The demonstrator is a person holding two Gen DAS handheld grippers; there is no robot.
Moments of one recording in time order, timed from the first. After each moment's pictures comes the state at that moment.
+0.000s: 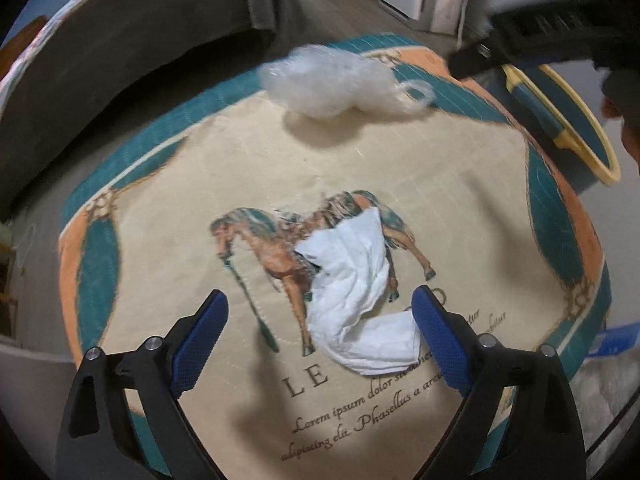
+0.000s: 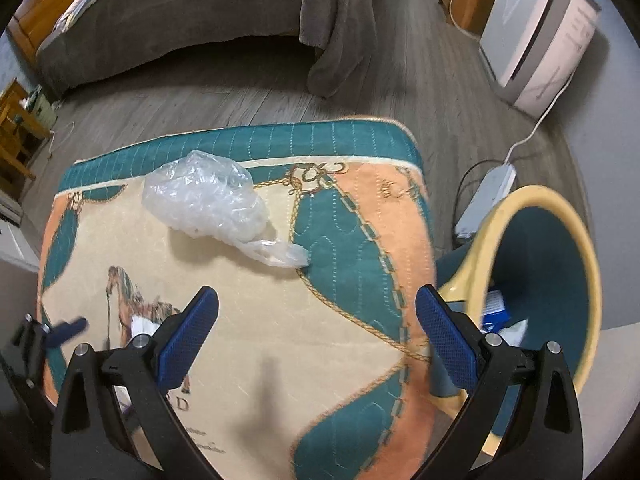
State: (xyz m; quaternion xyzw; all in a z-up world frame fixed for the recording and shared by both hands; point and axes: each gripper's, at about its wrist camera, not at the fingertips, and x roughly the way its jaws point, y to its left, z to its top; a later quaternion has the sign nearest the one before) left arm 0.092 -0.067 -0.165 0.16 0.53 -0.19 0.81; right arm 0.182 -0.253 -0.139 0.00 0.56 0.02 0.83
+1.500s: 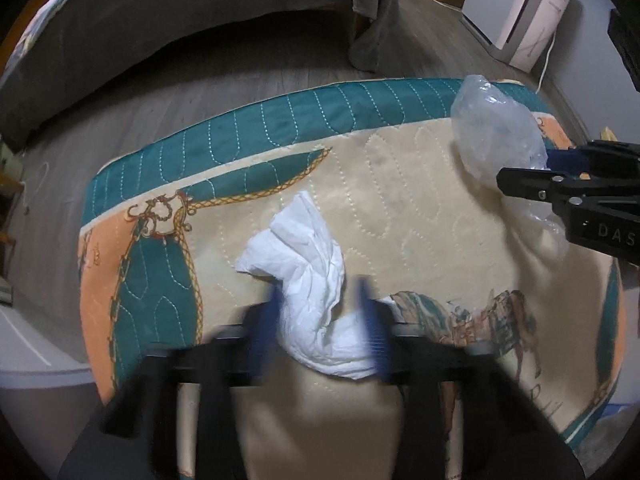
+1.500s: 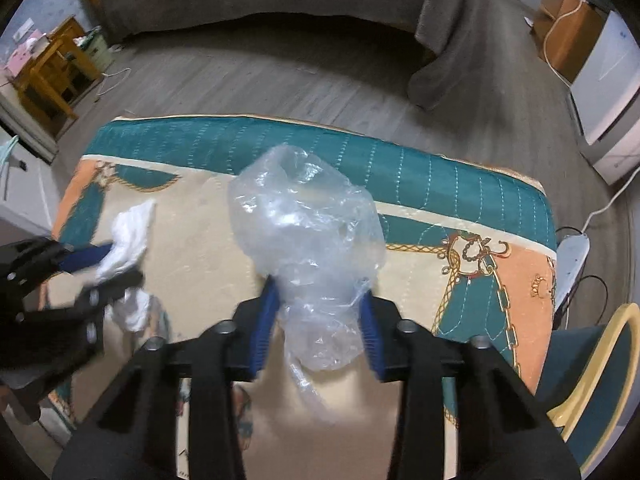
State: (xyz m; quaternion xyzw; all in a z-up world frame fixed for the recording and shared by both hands) left arm 0.200 0.001 -0.178 0.07 0.57 -0.10 0.81; right arm 0.244 -0.170 -0.176 -0.06 0.57 0.15 0.81
